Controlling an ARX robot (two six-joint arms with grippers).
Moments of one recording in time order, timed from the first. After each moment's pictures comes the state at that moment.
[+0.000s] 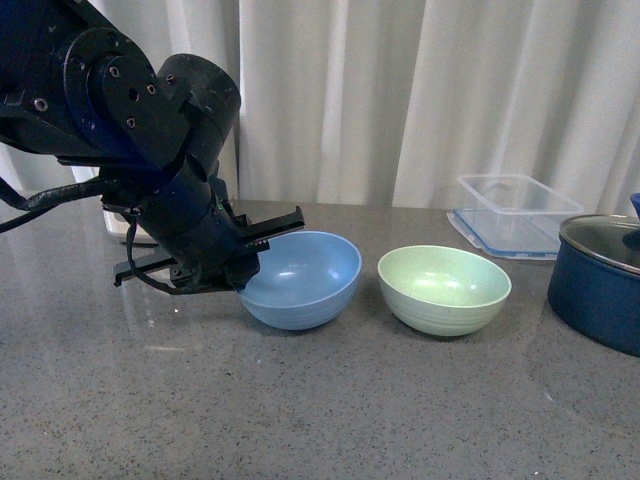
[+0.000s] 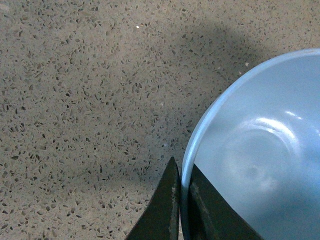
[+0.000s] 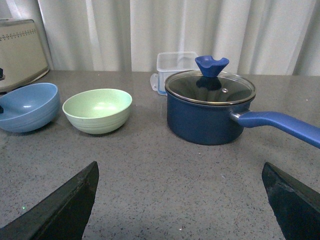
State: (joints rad) left arm -0.28 2.01 1.56 -0.26 -0.12 -0.46; right arm 0.00 0.00 0.01 0.00 0.00 0.00
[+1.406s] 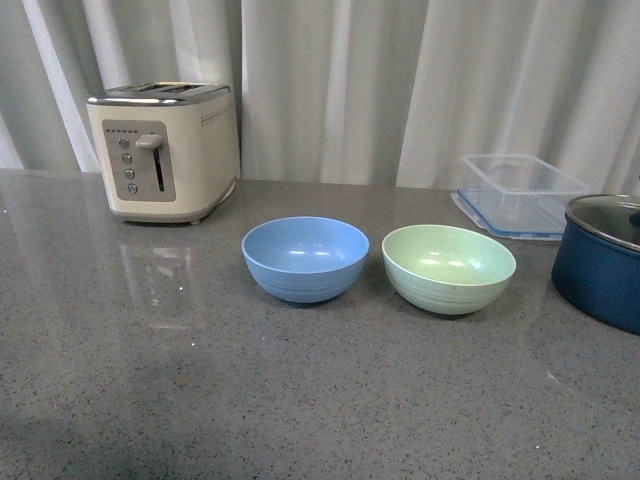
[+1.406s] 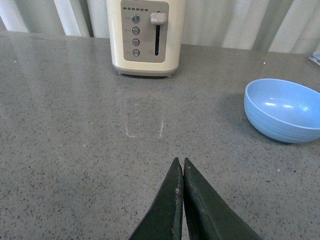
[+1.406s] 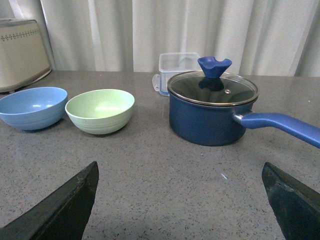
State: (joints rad) left arm -0.09 1.09 0.24 0.84 -0.09 -0.01; right arm 0.00 0.00 0.01 0.00 0.00 0.00
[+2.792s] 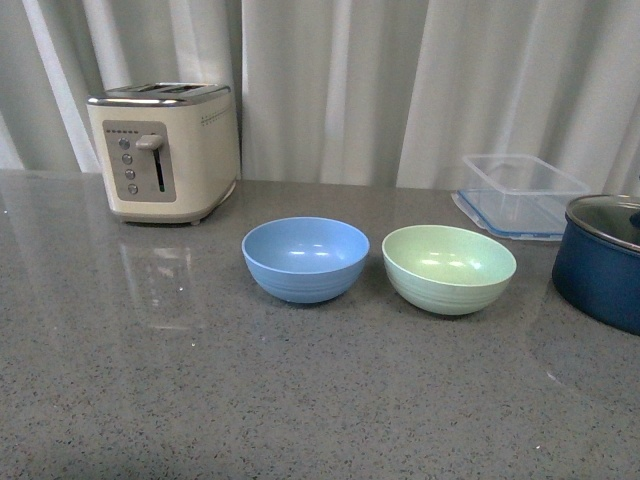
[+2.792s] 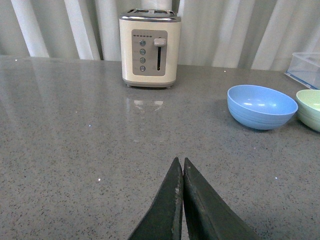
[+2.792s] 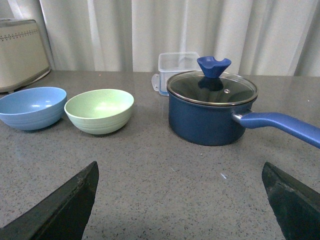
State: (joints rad) left arm 0.00 0.27 0.02 0.27 0.00 -0.01; right arm 0.00 0.00 0.01 0.00 0.00 0.00
